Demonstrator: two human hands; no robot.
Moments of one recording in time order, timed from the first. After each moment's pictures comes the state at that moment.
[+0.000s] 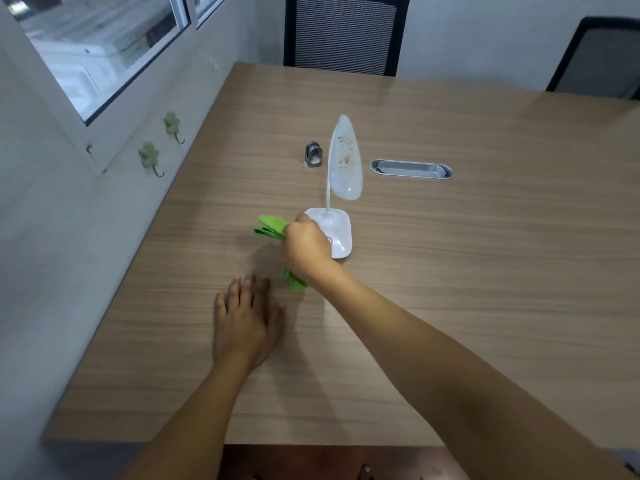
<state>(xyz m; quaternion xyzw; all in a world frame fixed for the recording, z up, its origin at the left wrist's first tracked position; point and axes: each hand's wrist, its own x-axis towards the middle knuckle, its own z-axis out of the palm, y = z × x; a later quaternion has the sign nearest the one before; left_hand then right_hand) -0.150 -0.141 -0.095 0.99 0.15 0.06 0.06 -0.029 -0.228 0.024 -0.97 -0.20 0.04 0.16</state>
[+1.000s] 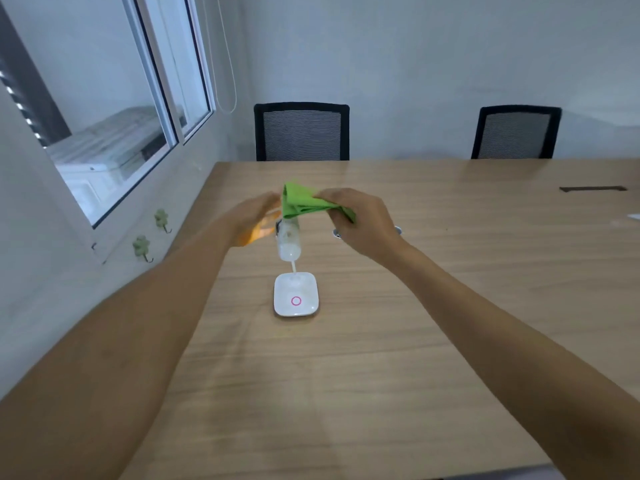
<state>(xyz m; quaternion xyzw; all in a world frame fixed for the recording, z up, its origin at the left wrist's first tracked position) 0.013 -0.159 0.169 0.73 0.04 -0.12 0.67 -0.031 -0.374 0.188 -0.85 -0.30 -0.24 0.35</state>
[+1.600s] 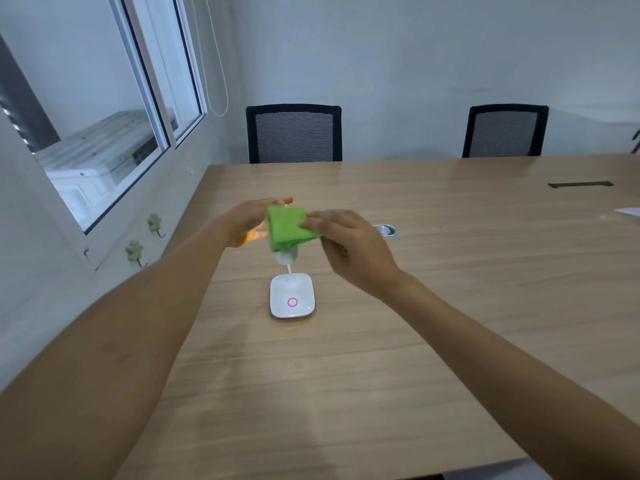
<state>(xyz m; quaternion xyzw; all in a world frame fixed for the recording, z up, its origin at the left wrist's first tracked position) 0.018 -0.161 0.167 0.76 0.00 -0.12 0.64 -0.061 -0.374 0.167 -0.81 -0.39 -0.35 0.26</state>
